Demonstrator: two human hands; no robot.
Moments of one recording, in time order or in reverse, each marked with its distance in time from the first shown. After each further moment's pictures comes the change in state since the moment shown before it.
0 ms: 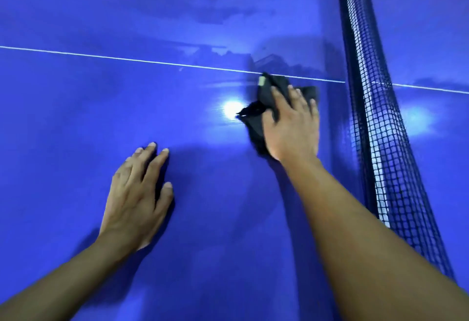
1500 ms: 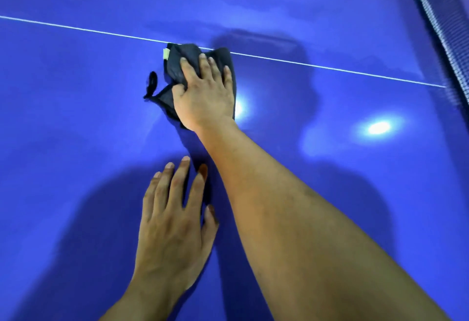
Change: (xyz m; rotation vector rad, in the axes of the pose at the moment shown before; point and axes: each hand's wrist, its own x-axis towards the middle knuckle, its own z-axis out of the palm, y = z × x) left_hand -0.032 -0.158 -0.043 0.085 0.026 0.063; right_hand 0.004 -0.377 0.113 0.032 -0.197 -0.225
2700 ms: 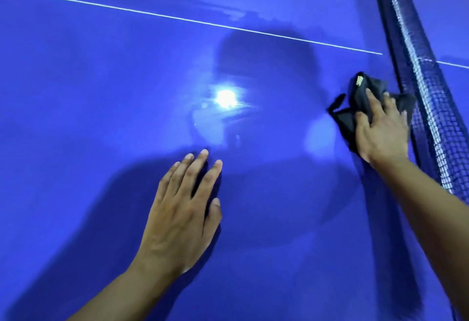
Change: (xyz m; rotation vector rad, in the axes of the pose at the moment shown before) left_hand -0.075 0.125 0.016 -0.088 -0.048 0.157; right_hand -0.217 0.386 -0.132 -0.101 0.191 0.423
